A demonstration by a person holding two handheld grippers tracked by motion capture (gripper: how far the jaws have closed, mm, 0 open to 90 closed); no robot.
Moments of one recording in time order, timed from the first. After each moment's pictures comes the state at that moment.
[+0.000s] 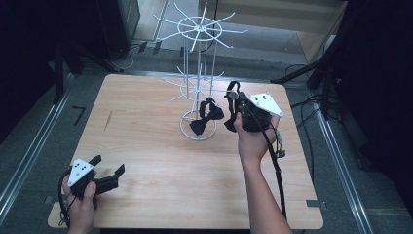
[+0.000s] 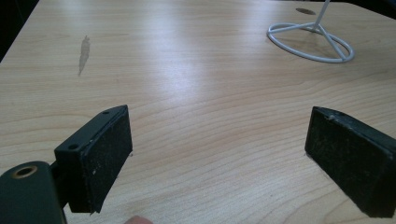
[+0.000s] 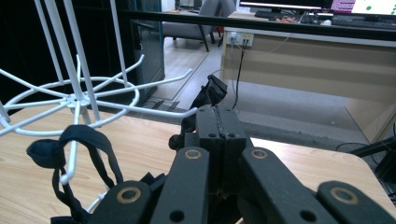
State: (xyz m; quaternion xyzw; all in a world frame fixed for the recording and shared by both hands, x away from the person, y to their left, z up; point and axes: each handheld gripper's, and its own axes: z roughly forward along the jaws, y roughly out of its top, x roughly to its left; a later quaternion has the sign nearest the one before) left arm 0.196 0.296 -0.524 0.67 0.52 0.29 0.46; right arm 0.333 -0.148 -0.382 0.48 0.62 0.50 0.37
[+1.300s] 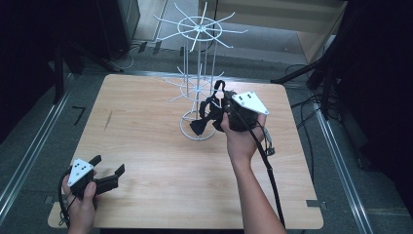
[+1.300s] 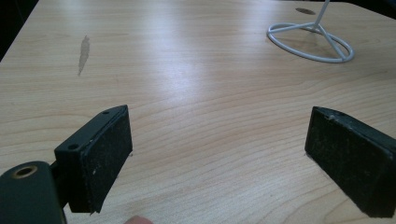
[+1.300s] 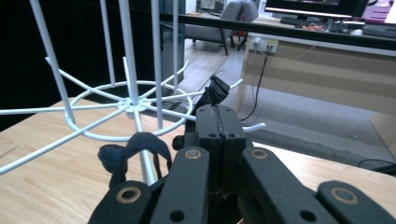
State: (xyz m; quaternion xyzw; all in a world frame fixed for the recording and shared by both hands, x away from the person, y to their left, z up) left arm 0.196 0.296 -0.524 0.67 0.52 0.29 0.46; right arm 0.331 -0.117 -0.379 0.45 0.64 0.51 0.36
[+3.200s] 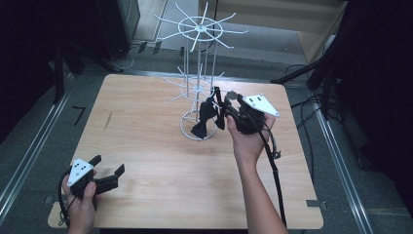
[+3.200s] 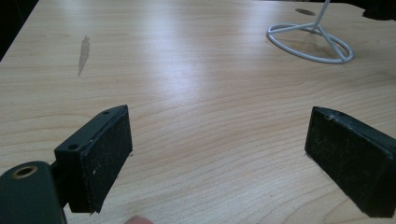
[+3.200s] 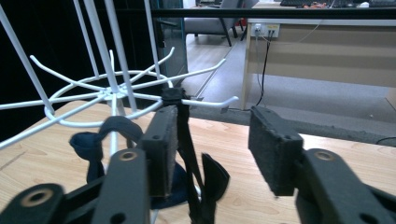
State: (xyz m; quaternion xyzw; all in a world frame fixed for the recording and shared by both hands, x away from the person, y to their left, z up) left arm 0.196 0.296 -0.524 0.67 0.52 0.29 0.46; right arm 0.333 -0.140 -0.391 0.48 0.63 0.53 0.32
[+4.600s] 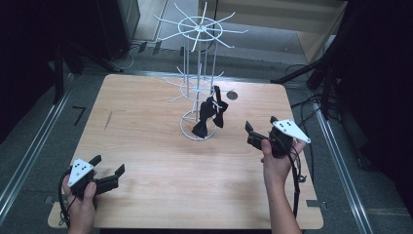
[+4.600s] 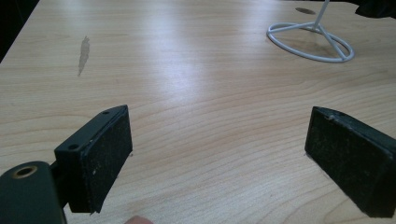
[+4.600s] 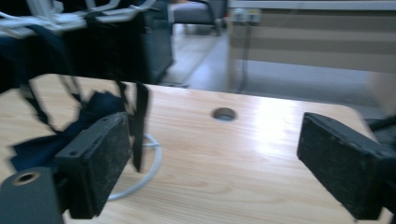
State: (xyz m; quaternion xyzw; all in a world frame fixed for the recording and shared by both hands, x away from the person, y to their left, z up) left arm 0.196 0.295 -0.524 0.67 0.51 0.29 0.46; right arm 0.296 -0.220 -0.435 0.50 0.63 0.50 0.33
